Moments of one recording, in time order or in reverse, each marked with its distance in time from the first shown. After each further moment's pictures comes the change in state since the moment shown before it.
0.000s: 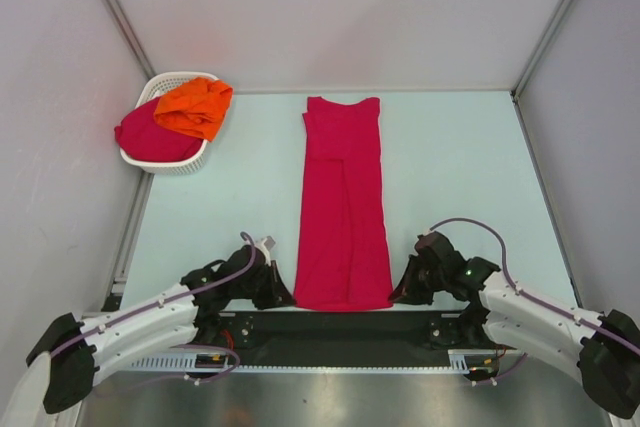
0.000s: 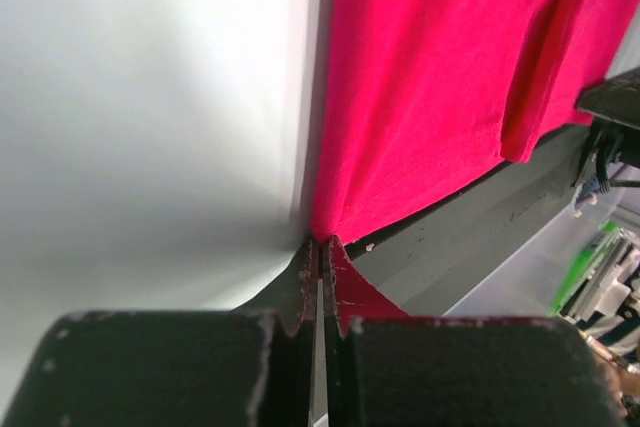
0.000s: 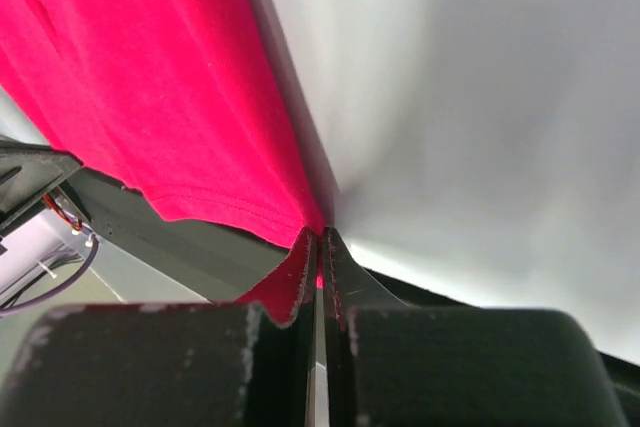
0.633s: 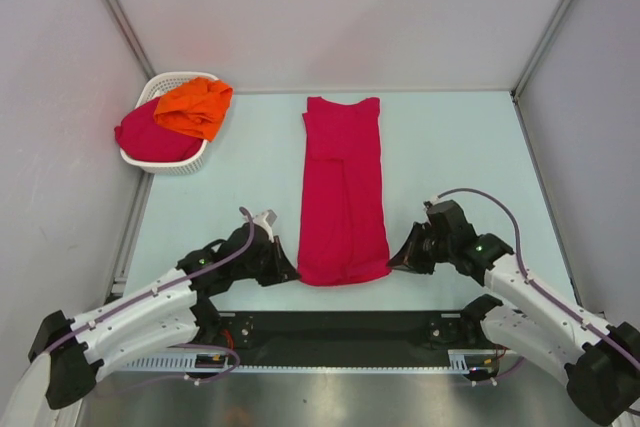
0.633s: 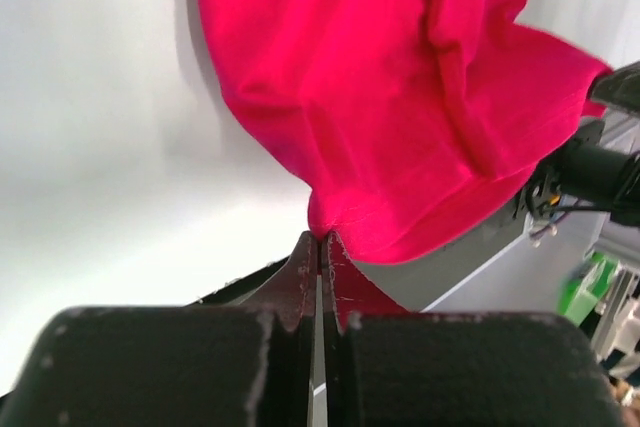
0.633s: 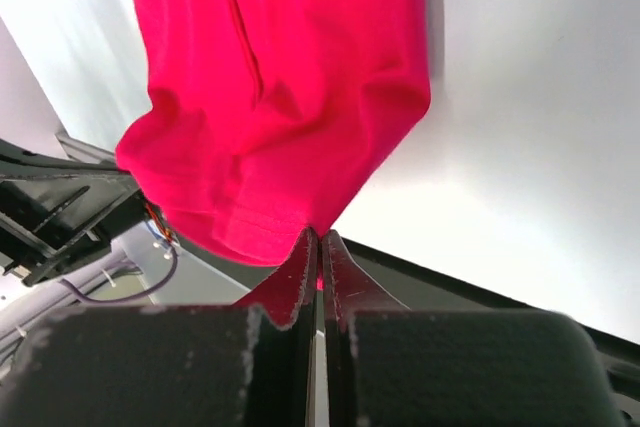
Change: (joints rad) left arm 0.013 0.057 0.245 -0.123 -0.103 0.070; right arm -0.161 0.024 0.232 -0.086 -0.047 -0.125
